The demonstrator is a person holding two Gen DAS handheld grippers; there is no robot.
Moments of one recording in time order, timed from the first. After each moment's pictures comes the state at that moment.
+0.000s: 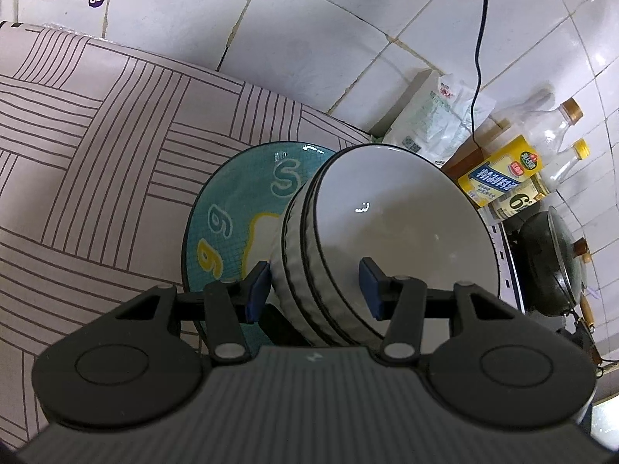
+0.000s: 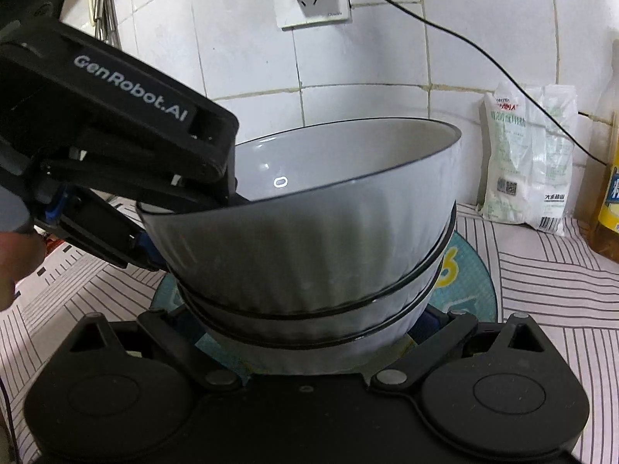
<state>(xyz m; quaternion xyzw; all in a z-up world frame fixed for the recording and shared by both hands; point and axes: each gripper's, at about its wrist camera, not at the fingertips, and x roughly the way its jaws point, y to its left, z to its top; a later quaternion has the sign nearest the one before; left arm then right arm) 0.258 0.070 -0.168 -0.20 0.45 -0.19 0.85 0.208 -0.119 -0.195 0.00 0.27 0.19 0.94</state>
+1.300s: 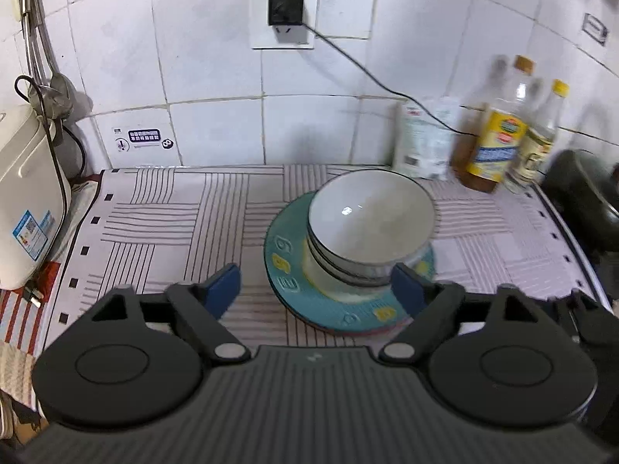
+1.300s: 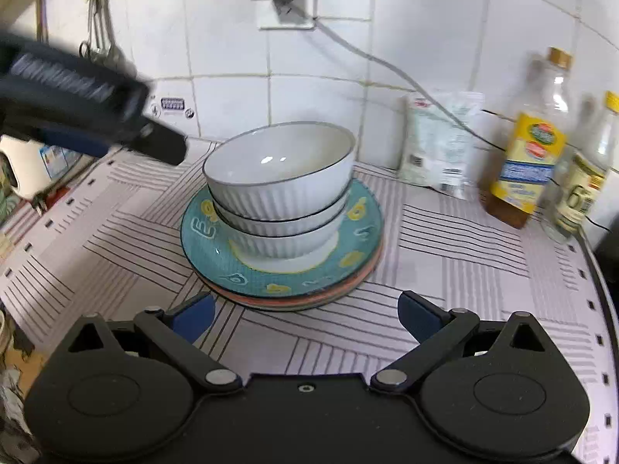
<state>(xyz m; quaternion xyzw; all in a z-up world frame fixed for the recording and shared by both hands) 0.127 0.063 -0.064 0.00 0.35 -0.10 0.93 0.100 -0.128 -0.123 -0.04 0.34 0.10 0.93</state>
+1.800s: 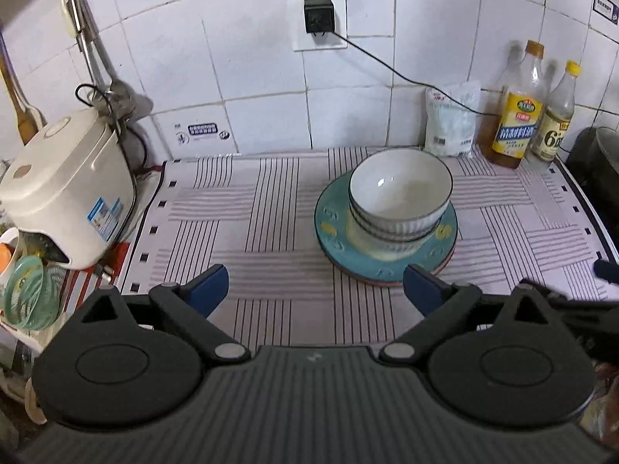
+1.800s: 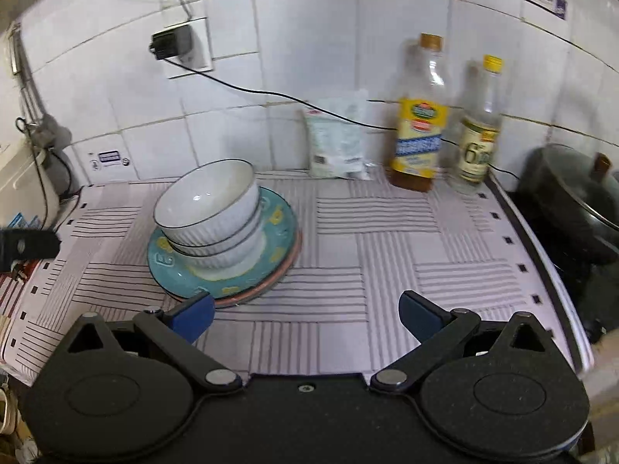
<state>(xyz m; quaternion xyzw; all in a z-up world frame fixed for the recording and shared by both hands) 0.070 0.069 -0.035 0.05 0.37 -0.03 0.93 0.060 -0.168 -0.073 0.04 0.36 -0.02 0.93</state>
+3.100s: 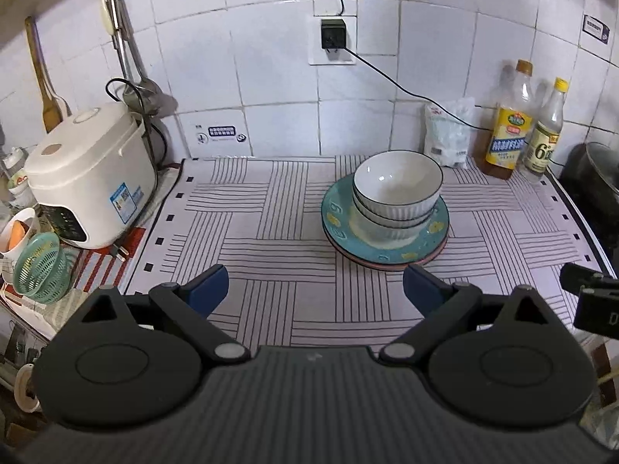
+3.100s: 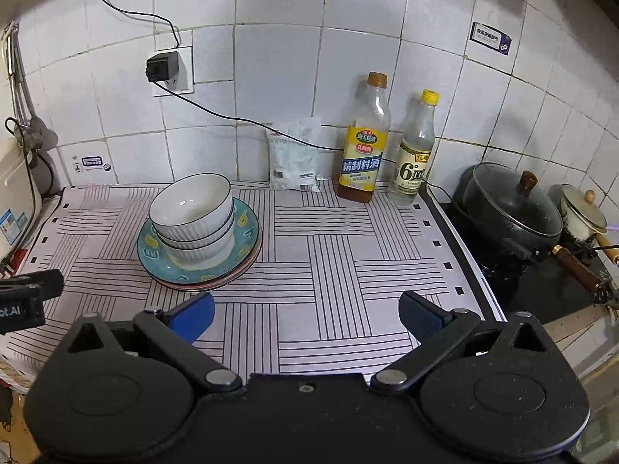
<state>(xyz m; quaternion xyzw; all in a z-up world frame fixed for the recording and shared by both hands) 0.010 0.082 -0.033 0.02 0.33 -0.02 0.94 -0.013 -0.155 -0.022 0.00 0.34 -0.09 0.93</state>
